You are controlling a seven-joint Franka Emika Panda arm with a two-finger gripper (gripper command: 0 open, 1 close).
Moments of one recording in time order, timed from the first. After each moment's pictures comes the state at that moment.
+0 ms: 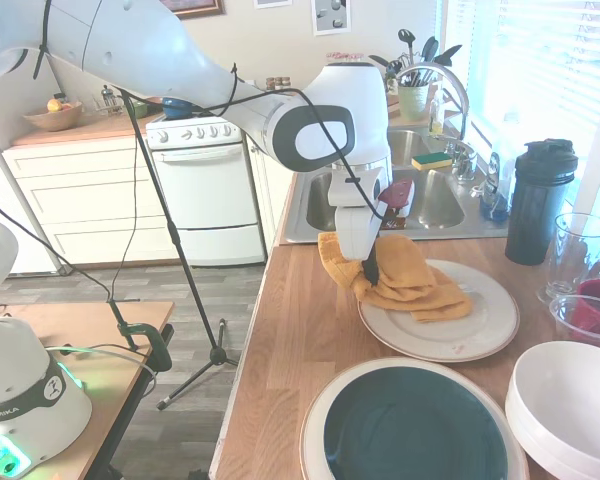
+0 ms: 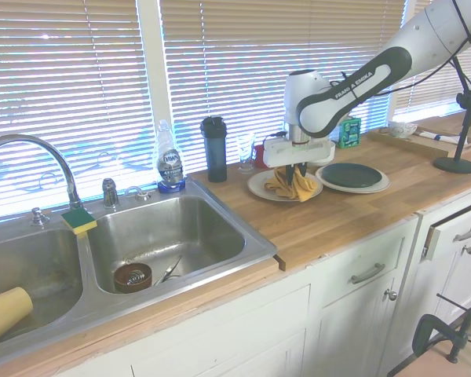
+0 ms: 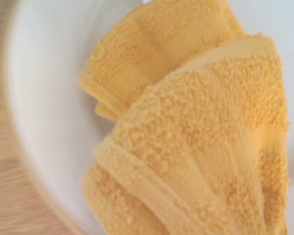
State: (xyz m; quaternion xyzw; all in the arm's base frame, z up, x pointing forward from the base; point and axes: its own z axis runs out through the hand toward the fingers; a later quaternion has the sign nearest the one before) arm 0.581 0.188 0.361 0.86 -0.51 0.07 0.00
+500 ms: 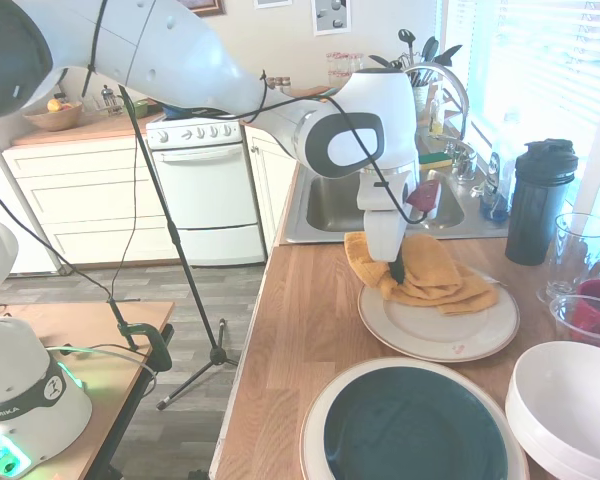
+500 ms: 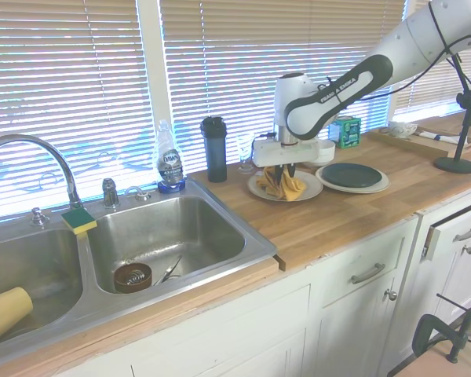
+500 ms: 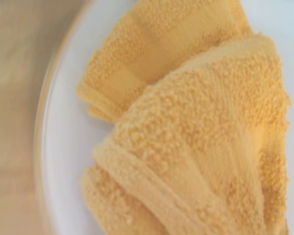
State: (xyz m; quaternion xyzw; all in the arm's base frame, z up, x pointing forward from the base) arm 0.632 0.190 0.349 0.85 -0.53 0.08 -0.02
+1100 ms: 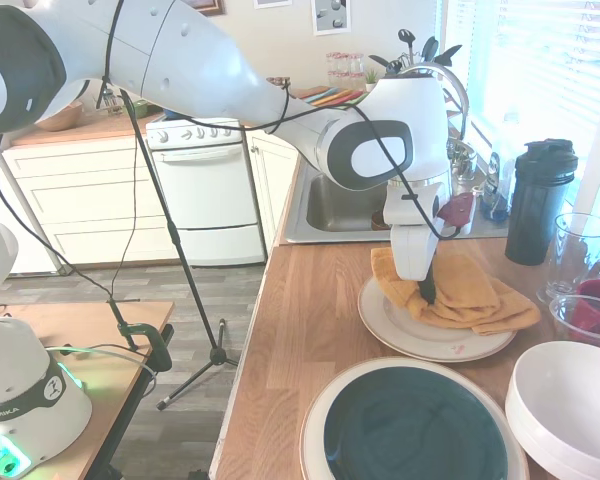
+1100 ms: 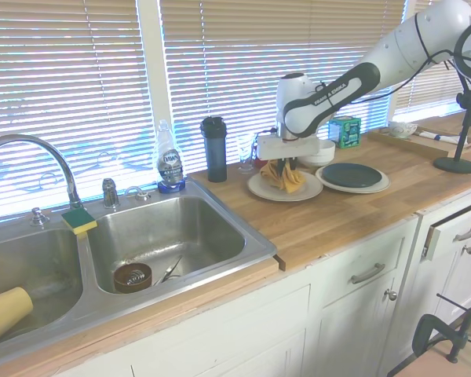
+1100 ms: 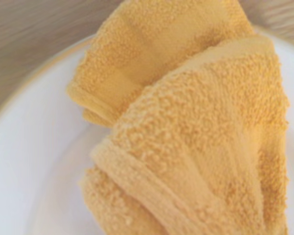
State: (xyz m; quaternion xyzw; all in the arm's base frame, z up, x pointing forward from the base) arm 0.661 0.141 0.349 0.83 -0.55 0.10 0.00
